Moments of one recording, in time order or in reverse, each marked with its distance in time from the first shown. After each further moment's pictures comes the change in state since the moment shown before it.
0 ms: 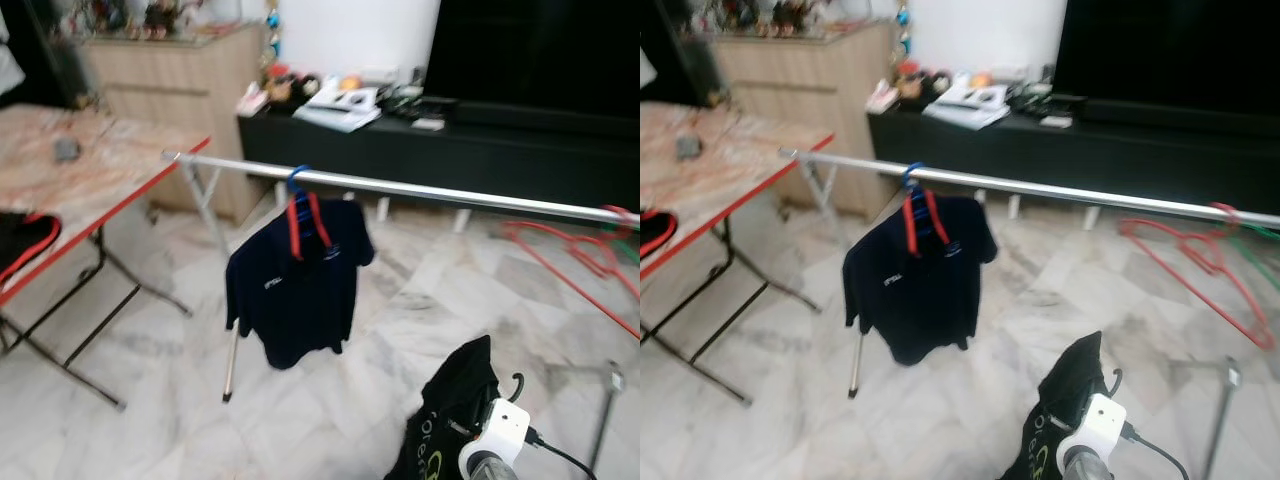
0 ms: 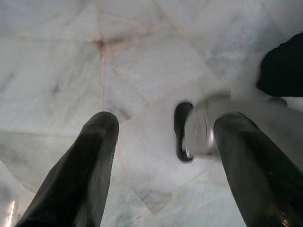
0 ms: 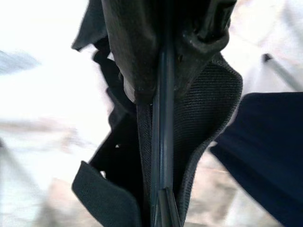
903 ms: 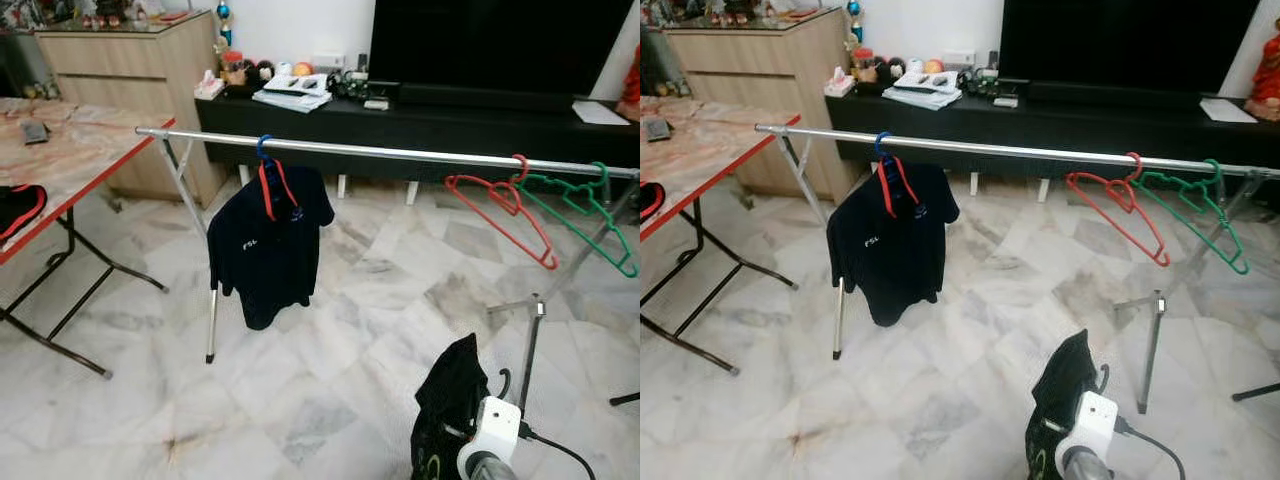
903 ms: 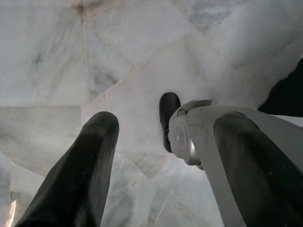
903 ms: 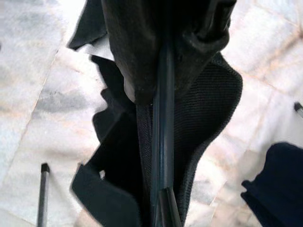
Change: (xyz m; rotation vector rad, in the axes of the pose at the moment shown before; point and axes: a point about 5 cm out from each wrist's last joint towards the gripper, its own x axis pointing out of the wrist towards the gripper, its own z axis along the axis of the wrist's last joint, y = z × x) left arm 0.001 -0.007 0.000 0.002 -0.022 -0.019; right arm 0.001 0.006 0.000 -0.154 0.035 0.056
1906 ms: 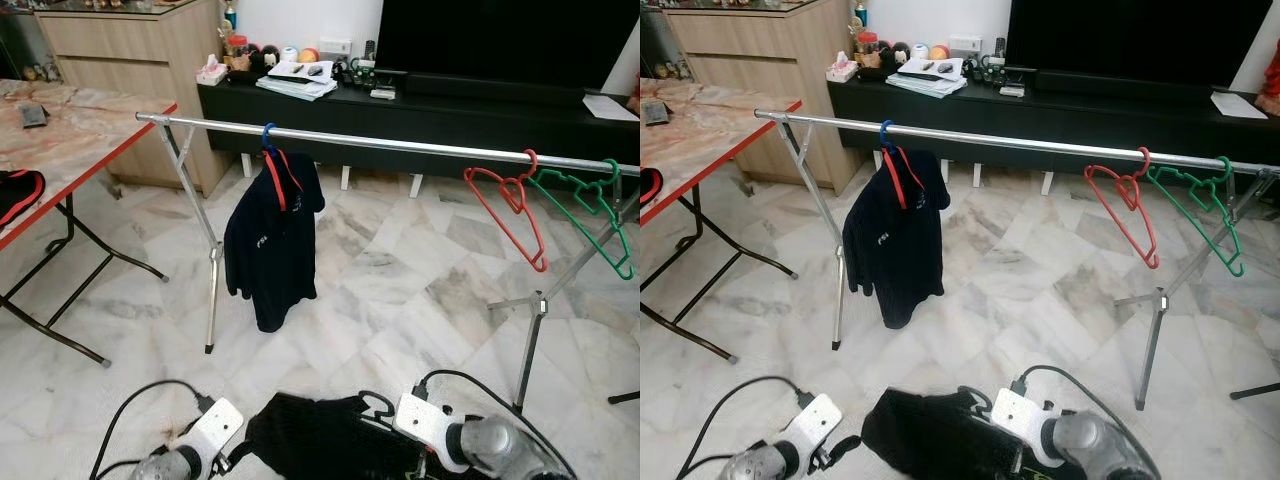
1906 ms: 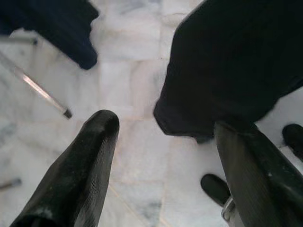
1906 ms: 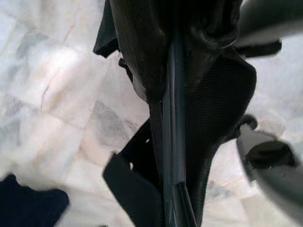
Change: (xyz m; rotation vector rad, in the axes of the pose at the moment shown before) left arm 0.008 -0.043 0.122 0.783 -0.398 -0.321; right arm -0.012 0.035 0.039 -1.291 0.135 0.892
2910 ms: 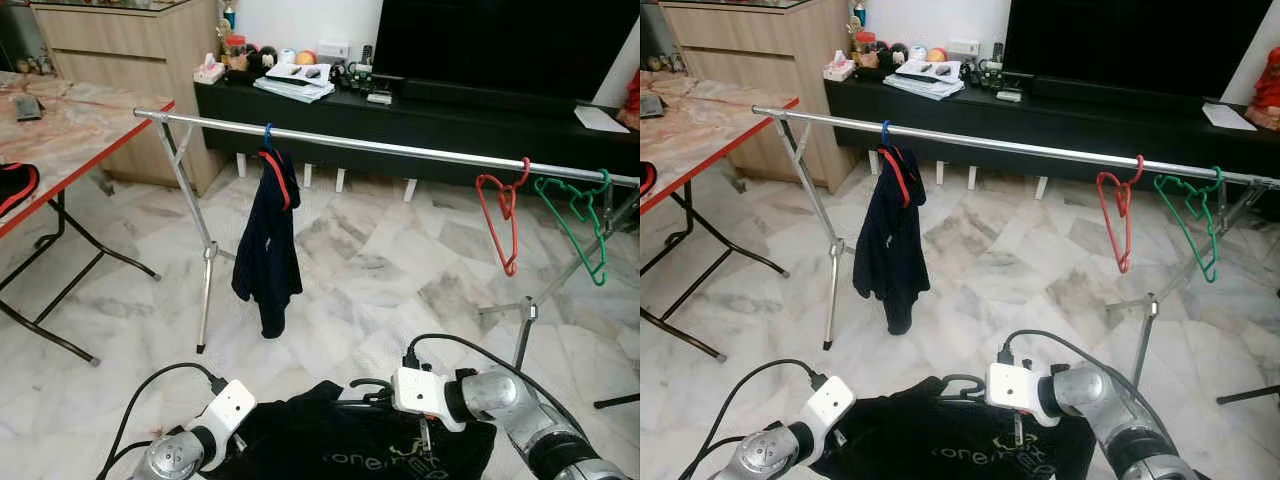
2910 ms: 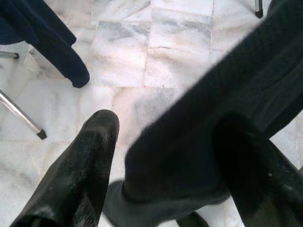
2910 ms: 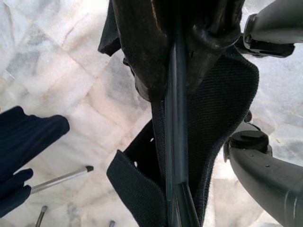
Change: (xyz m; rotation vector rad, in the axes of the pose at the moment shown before) left arm 0.009 0.002 0.020 -0.114 -0.083 -0.020; right arm -0.025 -0.027 0.045 -0.231 -0.173 0.114
